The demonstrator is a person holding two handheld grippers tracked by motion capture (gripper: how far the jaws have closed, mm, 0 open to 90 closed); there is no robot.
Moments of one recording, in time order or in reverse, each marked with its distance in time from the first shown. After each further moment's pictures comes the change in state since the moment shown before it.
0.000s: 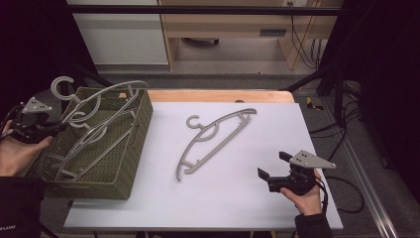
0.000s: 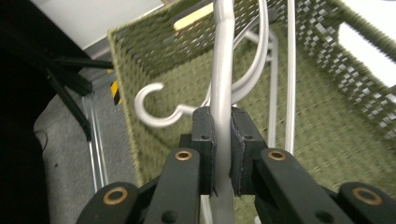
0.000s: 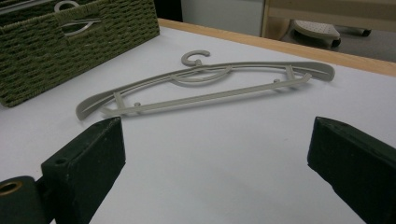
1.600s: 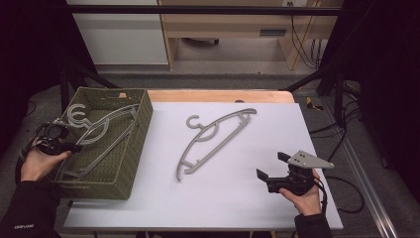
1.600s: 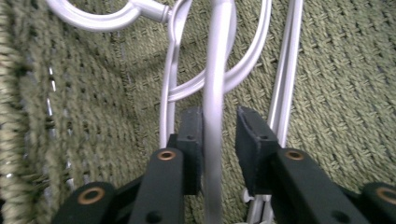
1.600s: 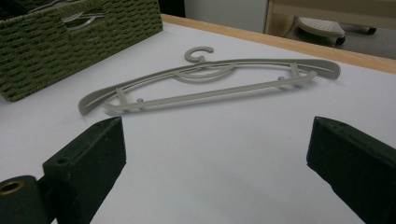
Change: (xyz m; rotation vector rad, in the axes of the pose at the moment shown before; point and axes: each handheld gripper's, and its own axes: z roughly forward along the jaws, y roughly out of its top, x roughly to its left) left arm -0.010 -0.042 0.079 0.253 -0.085 -0.128; right arm 0.001 -0.001 0.002 0.013 0.012 -0.012
